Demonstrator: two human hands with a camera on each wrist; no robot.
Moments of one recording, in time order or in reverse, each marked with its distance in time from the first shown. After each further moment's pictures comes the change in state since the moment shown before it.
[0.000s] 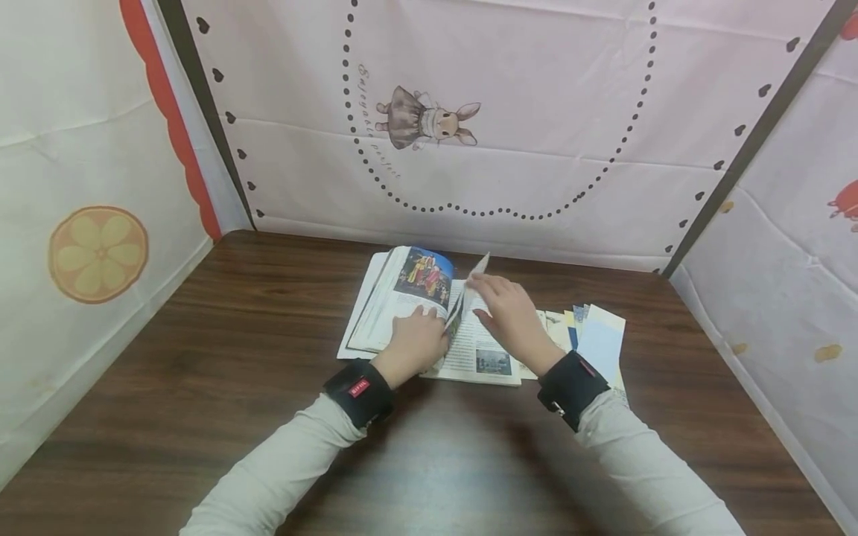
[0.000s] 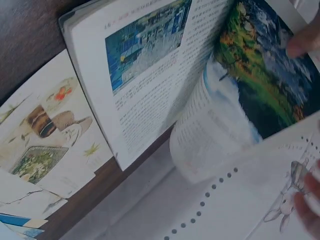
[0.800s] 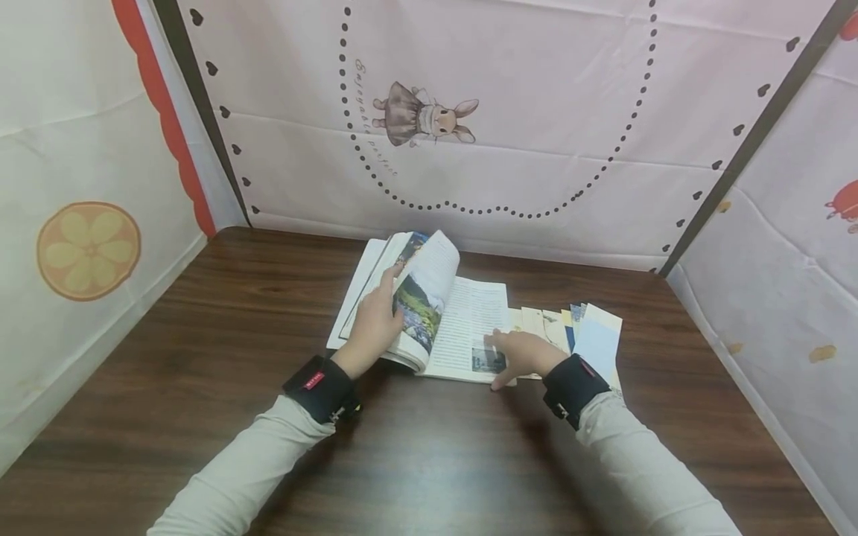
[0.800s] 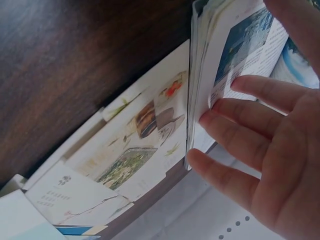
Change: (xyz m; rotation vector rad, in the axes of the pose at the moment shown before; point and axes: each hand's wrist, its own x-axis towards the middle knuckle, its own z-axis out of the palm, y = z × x) left_hand -0.009 -0.048 -0.006 -0.546 0.377 -0.114; right_hand -0.029 0.027 0.019 0.106 -0.850 0.279
